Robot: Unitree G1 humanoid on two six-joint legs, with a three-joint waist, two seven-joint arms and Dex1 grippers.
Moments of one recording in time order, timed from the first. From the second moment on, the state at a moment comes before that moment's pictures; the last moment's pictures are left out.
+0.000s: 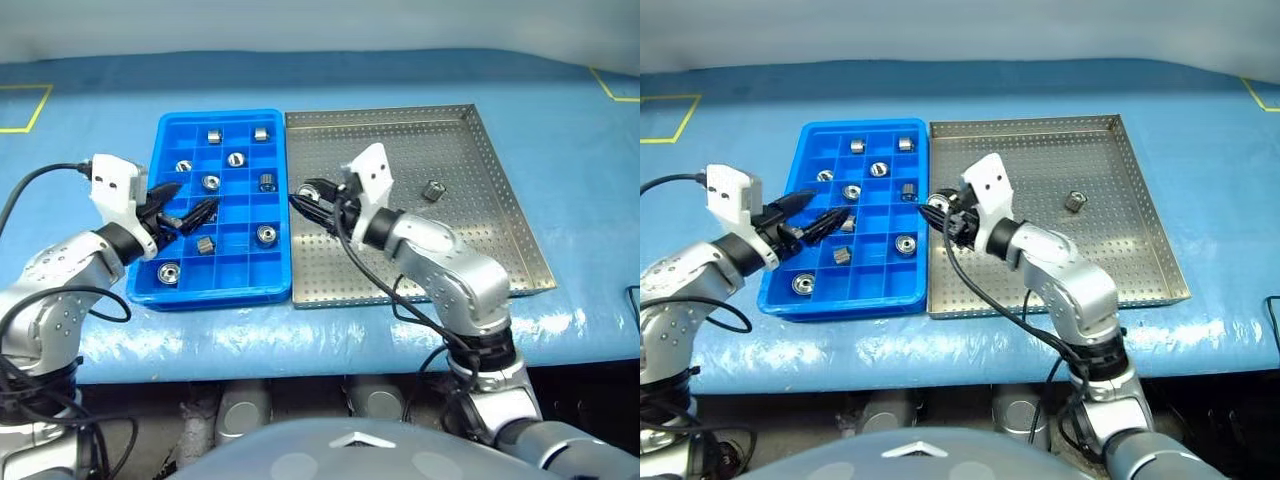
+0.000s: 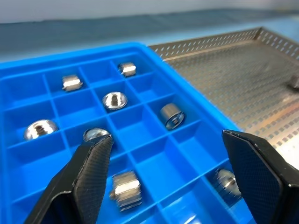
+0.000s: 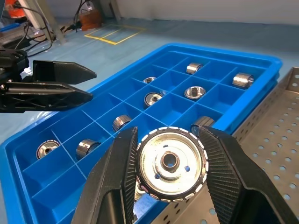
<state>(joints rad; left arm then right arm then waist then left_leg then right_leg) -0.08 0.67 0.30 -0.46 -0.63 0.87 -0.41 -0.41 -0.17 0.20 -0.36 0.42 0.81 0.41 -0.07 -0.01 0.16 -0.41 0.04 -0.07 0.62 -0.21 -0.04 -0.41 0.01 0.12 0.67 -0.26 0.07</state>
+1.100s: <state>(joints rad) 0.15 0.63 0.40 -0.64 -0.60 0.86 -0.35 -0.77 0.05 0.27 0.51 0.24 0.46 0.64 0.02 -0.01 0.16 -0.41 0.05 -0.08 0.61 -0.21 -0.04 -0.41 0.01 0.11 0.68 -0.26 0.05</state>
